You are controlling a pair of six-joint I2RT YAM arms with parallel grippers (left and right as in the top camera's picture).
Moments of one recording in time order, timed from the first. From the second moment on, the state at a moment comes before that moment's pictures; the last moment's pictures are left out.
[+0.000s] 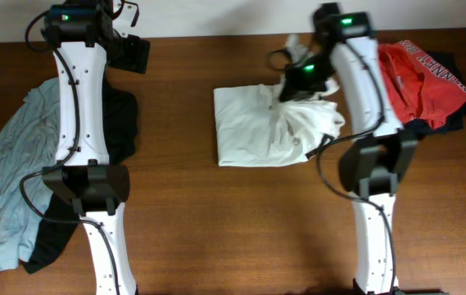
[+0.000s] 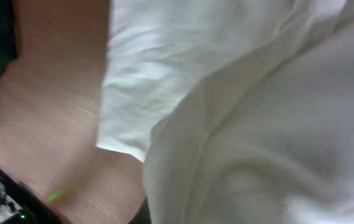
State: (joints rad) left arm -0.02 2.39 2.77 -1.48 -0.02 0.22; right arm 0.17 2.50 2.59 -1.58 -0.48 -0.10
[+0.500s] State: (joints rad) left arm -0.02 2.39 2.77 -1.48 -0.01 0.22; right arm 0.45 2.50 2.59 -1.46 -0.35 -0.01
